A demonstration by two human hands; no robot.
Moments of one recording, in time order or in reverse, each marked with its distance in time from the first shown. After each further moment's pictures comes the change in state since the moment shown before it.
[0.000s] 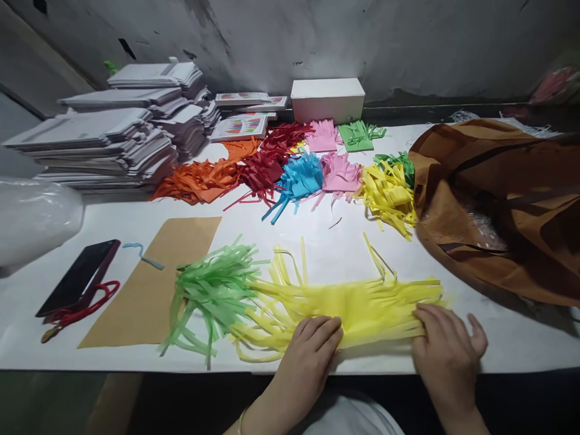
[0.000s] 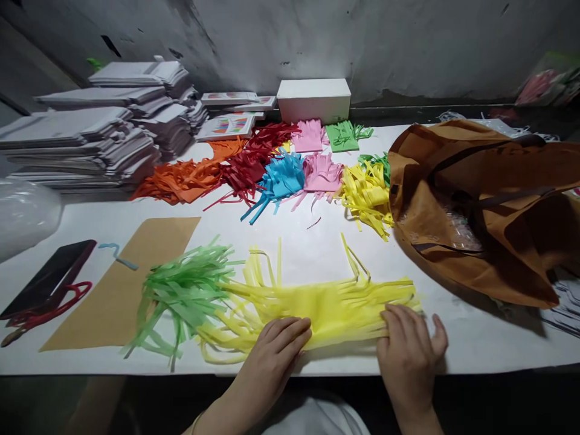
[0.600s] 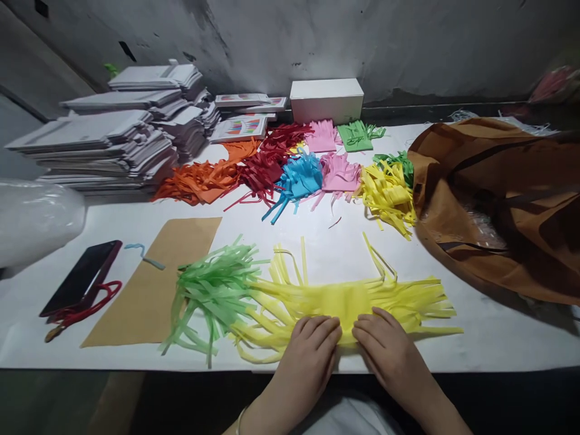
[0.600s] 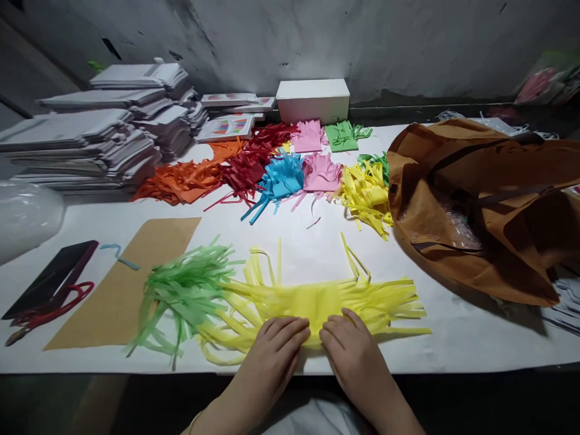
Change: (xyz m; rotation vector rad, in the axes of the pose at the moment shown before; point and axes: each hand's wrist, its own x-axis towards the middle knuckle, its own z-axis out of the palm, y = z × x) left_hand 0.003 0.006 -0.009 -0.022 0.011 -0.050; right_hand 0.013 -0.059 -0.001 0.550 -0.302 -0.486
